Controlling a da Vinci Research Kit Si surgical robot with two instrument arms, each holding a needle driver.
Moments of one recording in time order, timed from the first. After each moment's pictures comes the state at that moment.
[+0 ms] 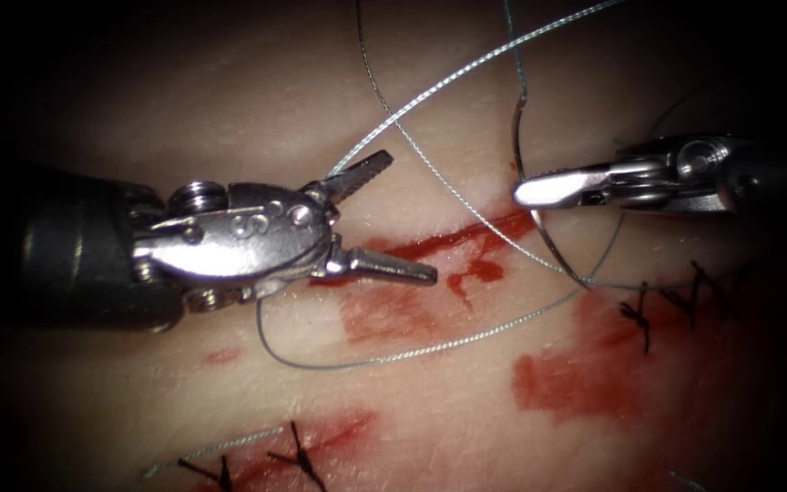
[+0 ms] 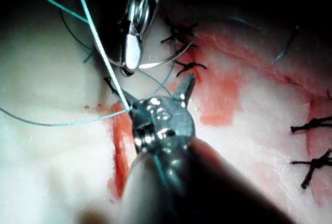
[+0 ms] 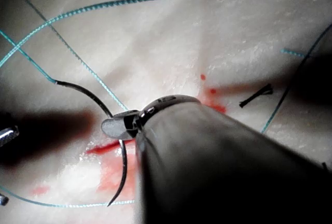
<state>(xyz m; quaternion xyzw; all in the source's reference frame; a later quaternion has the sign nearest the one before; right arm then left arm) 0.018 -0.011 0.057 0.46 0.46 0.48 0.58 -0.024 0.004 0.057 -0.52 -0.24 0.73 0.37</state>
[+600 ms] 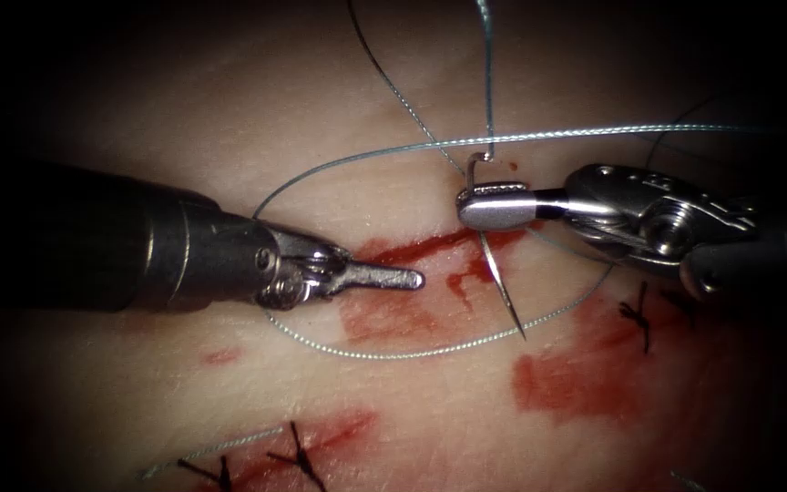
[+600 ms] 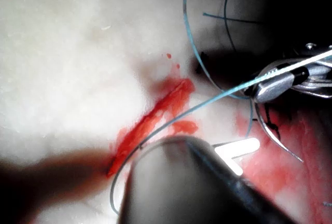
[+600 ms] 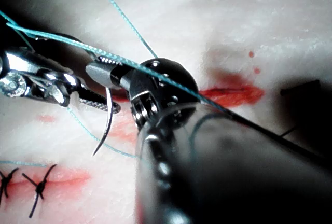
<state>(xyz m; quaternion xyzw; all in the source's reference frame) 0.023 -0.015 0.054 0.29 0.60 0.36 0.66 -0.025 0.001 0.067 -0.43 -0.56 0.40 0.57</state>
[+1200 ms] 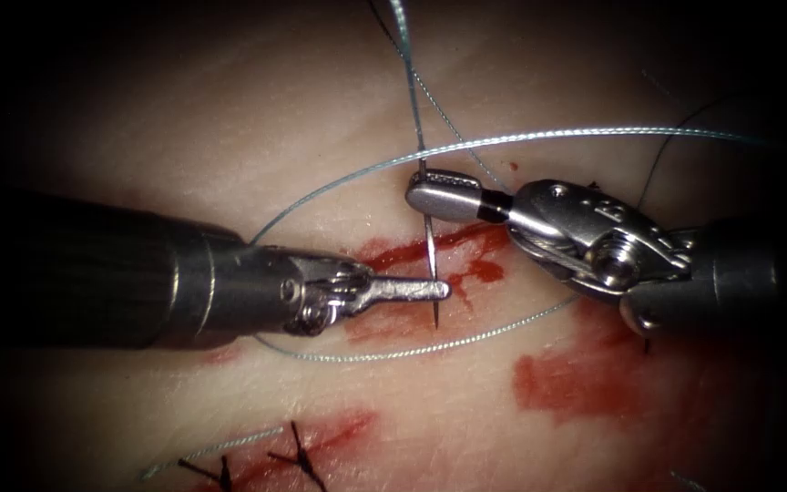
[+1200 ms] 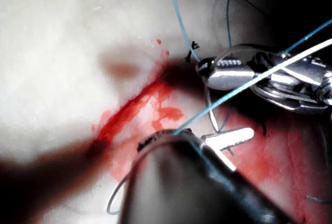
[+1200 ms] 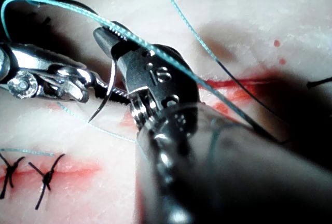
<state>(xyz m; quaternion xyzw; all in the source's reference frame) 0.026 -0.016 0.054 0.20 0.61 0.41 0.65 -0.027 0.001 0.067 -0.50 -0.49 0.41 0.59</state>
